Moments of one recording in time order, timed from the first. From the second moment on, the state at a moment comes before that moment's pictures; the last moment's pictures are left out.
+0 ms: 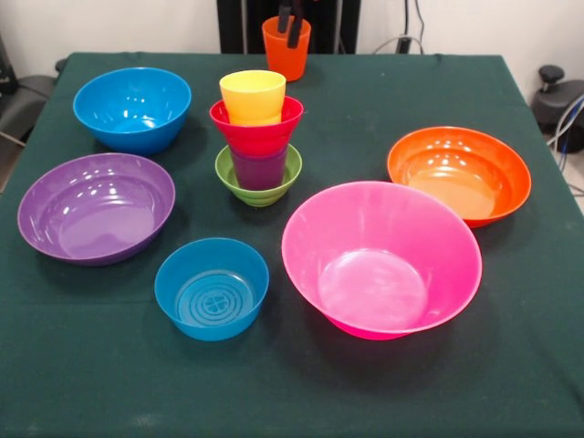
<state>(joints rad) -0.19 -0.79 -0.19 2.20 -0.15 0.00 2.93</state>
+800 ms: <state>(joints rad) -0.20 -0.79 -0.23 2.24 -0.01 0.01 2.93</state>
